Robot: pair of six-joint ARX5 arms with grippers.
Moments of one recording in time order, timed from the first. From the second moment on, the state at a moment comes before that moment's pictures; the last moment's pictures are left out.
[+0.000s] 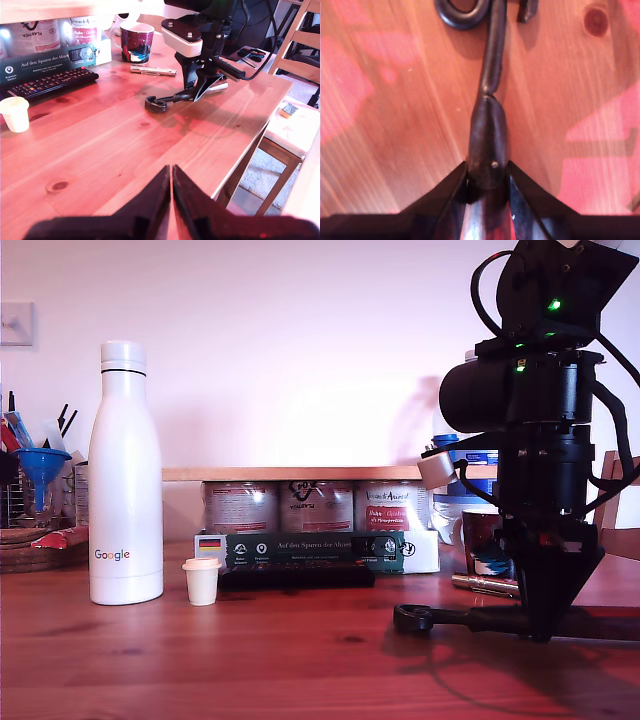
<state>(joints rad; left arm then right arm) -0.66 0.00 0.06 -0.33 0.27 -0.14 0.40 1.84 1.14 -0.79 0.00 -0.94</state>
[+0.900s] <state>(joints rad) -0.66 0.00 0.06 -0.33 0.26 -0.13 0.43 1.86 1.29 -0.89 -0.02 -0.89</state>
